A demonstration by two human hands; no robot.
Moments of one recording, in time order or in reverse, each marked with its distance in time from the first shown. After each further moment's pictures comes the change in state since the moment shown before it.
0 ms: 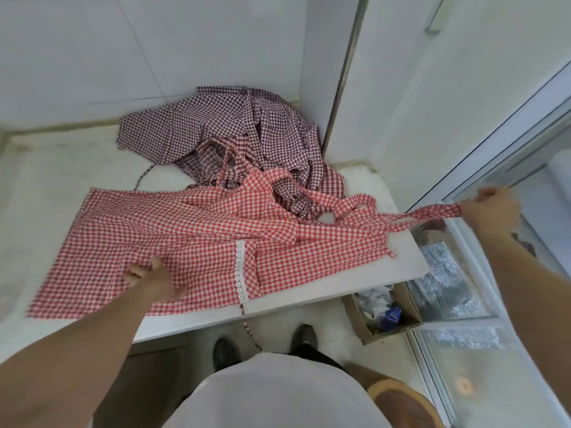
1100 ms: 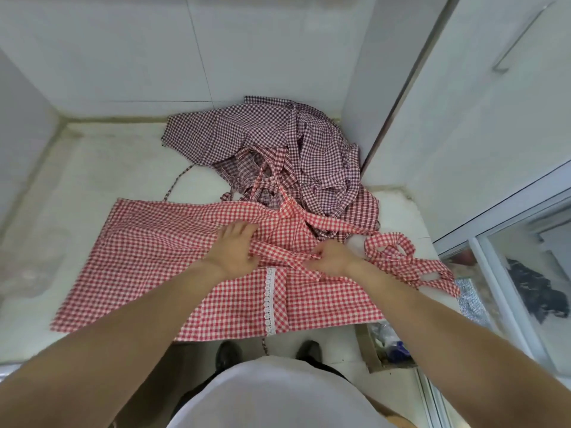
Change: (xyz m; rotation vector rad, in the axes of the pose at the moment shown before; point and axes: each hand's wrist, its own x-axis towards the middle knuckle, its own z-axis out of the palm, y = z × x) left_hand -0.052 0.078 -0.042 -0.004 0.422 0.818; right_hand -0.181 -0.119 0.166 -0.449 -1.117 -0.610
